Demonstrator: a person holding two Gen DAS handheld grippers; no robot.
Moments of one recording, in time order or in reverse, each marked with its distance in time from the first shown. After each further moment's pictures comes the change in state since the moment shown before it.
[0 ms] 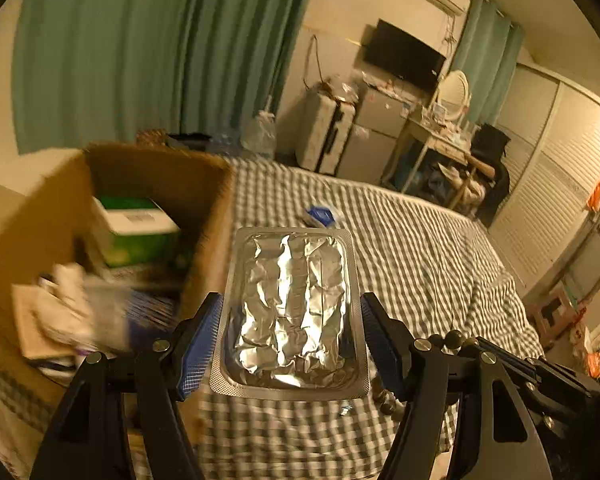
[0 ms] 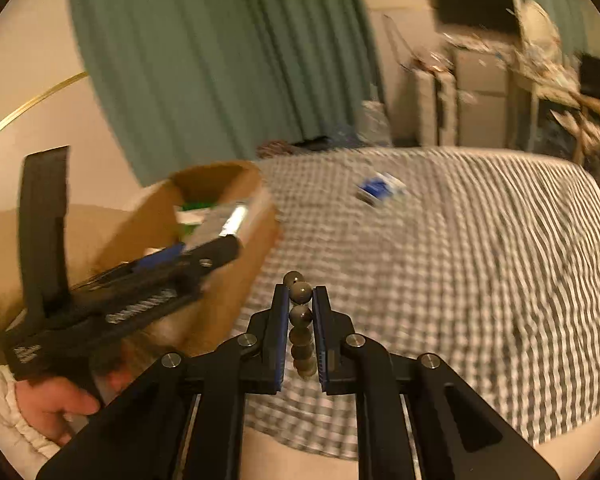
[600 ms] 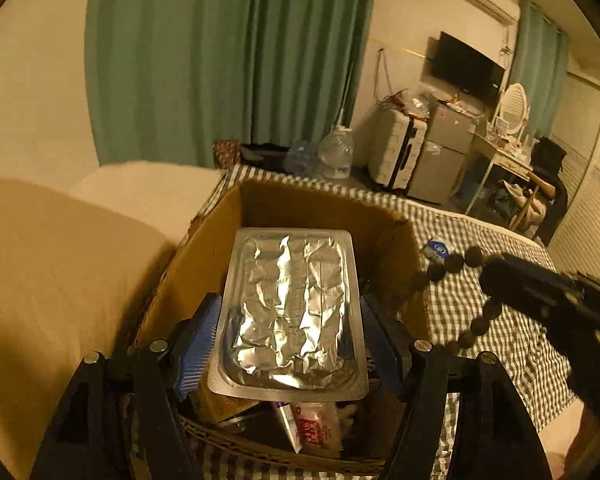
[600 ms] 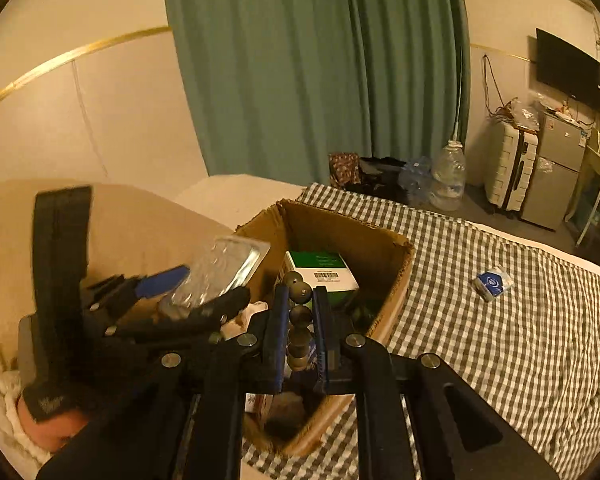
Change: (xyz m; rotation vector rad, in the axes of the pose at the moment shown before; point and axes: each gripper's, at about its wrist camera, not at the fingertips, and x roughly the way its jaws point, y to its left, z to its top) left arm -0.030 0.138 0.034 -0.040 -0.006 0.223; right arm 0.096 0.140 0.074 -0.228 0.039 0.074
